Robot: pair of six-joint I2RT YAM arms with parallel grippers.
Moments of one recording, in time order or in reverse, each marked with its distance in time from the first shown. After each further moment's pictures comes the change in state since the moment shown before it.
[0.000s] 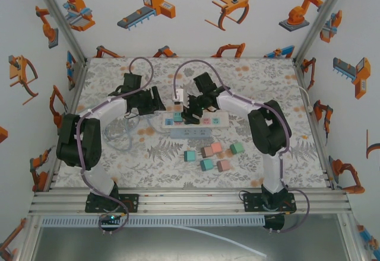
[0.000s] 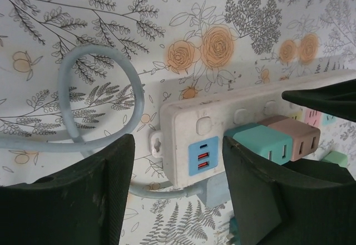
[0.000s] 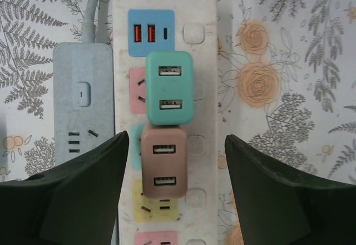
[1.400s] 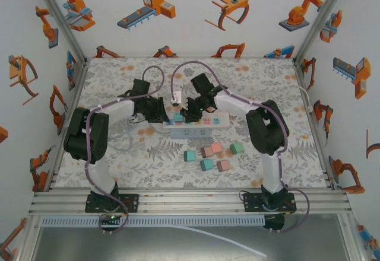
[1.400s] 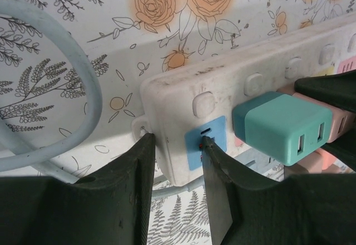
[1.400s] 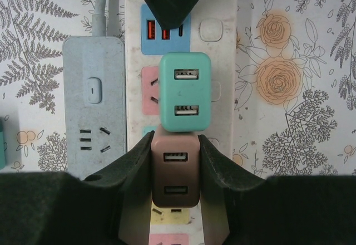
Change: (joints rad) left arm -0.061 0.088 -0.010 -0.039 0.070 0.095; right arm 0.020 0.014 0.040 -0.080 0.028 -0.002
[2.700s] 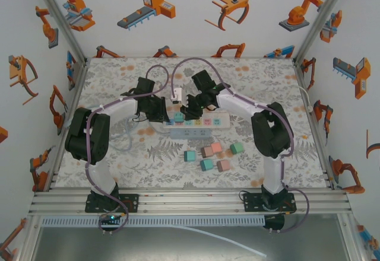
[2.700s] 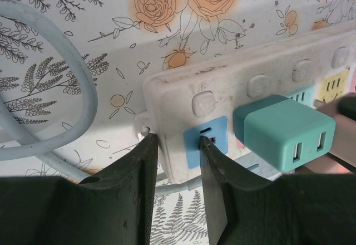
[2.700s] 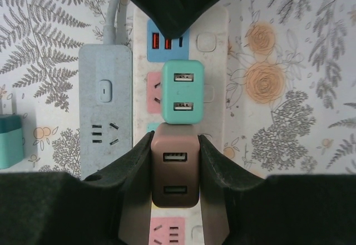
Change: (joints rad) left arm -0.039 0.000 0.040 -0.060 -0.094 0.010; right arm 0.003 -0.067 0.010 -0.032 -0.002 0.000
